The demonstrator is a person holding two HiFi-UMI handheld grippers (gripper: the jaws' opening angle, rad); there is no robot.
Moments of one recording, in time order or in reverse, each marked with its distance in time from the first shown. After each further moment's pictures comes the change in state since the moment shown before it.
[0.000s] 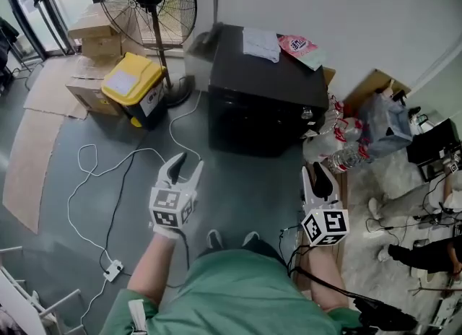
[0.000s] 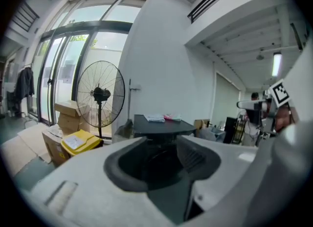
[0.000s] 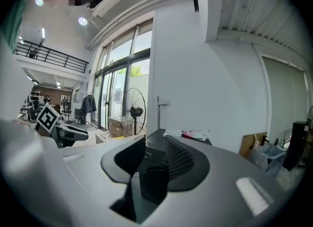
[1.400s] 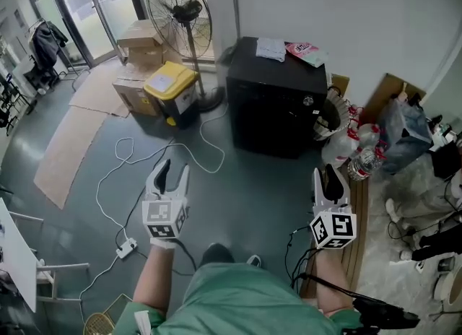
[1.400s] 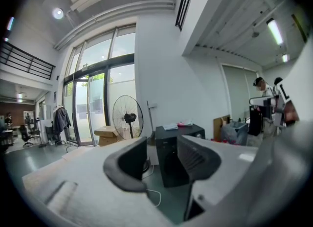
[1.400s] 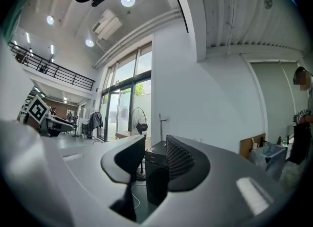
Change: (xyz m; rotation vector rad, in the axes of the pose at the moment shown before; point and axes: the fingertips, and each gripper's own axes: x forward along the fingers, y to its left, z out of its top) left arm -0.283 -0.186 0.006 0.172 -0.115 0.348; right arm -0.293 -0.026 0.000 0.033 -0.198 0.055
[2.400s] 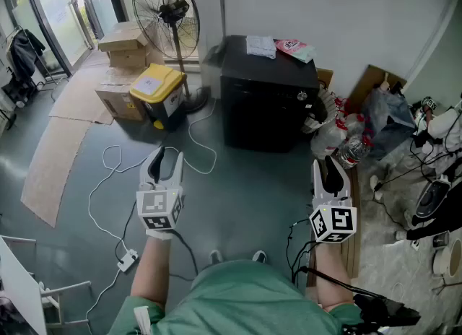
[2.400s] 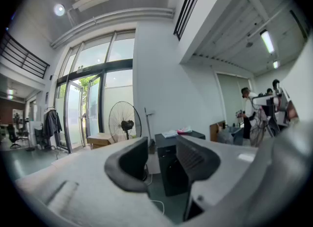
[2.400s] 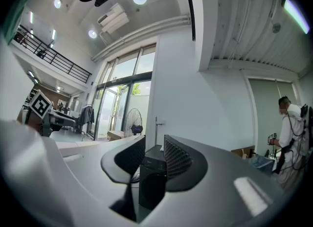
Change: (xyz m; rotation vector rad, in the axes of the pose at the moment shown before) left arm 0.015 0.100 0.017 0.016 -0.083 -0.084; right arm 0.020 0.093 0.028 -0.093 -0.019 -0.107
